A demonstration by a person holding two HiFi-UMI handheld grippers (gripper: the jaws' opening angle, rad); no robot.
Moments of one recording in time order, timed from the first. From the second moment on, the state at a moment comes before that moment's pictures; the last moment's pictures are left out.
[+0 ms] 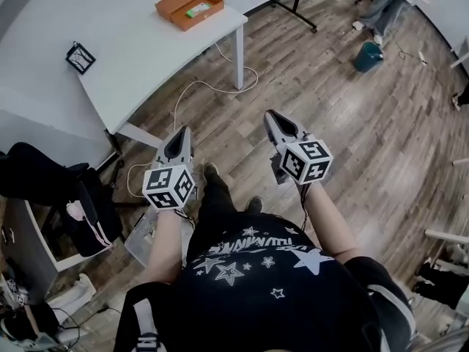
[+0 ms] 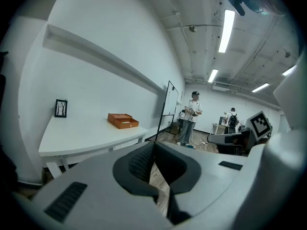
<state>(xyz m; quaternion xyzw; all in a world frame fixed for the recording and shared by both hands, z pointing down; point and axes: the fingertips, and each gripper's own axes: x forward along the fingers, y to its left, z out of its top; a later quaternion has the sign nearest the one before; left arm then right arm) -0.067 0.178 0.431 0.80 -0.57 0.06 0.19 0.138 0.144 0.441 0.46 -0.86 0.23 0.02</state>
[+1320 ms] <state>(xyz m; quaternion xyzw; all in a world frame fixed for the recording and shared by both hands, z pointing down) -0.196 -0.059 0.473 0.81 -0.54 0.06 0.22 0.009 -0.103 0.467 0.49 -0.84 0.23 0.06</state>
